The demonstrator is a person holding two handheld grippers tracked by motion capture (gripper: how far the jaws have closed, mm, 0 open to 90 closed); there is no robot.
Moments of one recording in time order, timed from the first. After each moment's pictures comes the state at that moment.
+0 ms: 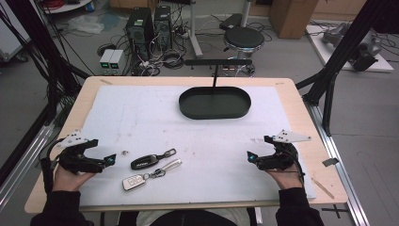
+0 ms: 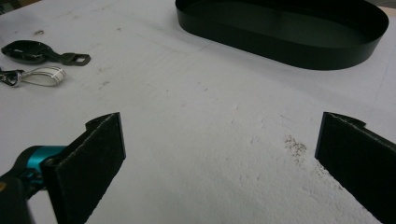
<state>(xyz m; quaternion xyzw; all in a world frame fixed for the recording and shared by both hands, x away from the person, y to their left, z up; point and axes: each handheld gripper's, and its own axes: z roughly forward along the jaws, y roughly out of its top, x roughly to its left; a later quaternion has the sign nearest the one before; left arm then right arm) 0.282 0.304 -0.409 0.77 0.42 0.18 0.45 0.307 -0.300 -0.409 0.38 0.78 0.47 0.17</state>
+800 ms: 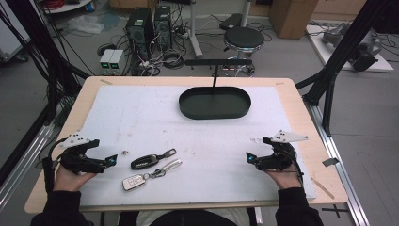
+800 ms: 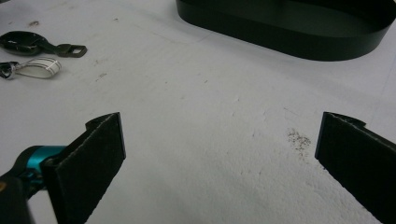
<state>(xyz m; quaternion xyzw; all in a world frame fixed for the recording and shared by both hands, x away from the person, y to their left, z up) 0.283 0.301 -0.410 0.77 0.41 0.18 0.45 0.309 -0.299 -0.414 0.38 0.79 0.45 0.16</state>
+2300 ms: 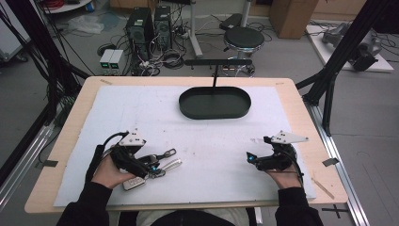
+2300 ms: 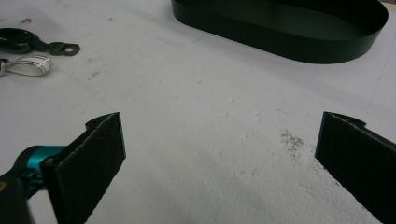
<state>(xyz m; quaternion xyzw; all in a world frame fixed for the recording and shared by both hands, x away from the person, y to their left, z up) 0.300 0.173 -0.397 0.87 0.27 0.12 0.39 0.309 -0.300 -0.416 0.37 0.79 0.46 0.18</state>
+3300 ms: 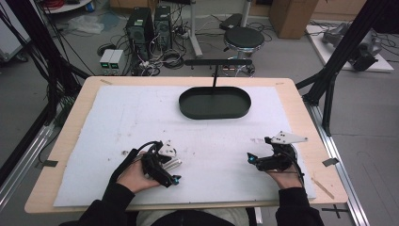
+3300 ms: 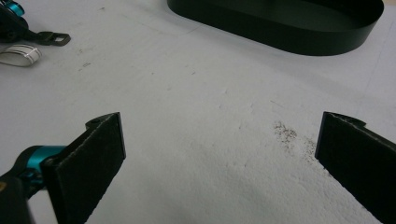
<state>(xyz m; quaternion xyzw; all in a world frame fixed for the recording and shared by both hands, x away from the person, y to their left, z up) 0.303 0.102 -0.427 0.92 0.23 0.07 0.31 0.309 -0.302 -0.419 0.38 0.79 0.44 0.18</state>
